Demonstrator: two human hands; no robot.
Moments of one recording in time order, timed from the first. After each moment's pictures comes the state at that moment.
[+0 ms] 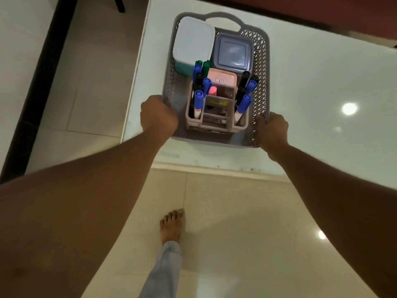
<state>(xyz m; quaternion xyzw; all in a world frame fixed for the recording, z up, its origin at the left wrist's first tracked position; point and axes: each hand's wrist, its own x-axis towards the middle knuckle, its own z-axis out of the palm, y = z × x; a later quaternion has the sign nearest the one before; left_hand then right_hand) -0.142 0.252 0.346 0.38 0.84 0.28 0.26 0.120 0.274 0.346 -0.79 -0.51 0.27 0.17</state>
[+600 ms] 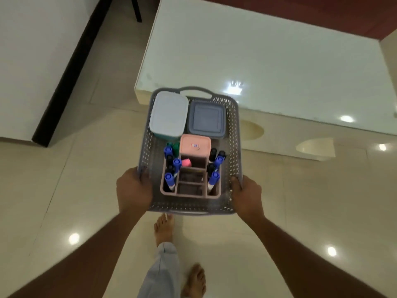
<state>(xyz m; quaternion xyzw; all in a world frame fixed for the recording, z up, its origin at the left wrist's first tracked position) -0.105 -0.176 0.353 0.43 0.84 0.26 0.21 0.171 -0.138 0.365 -0.72 -0.58 0.33 0.16</state>
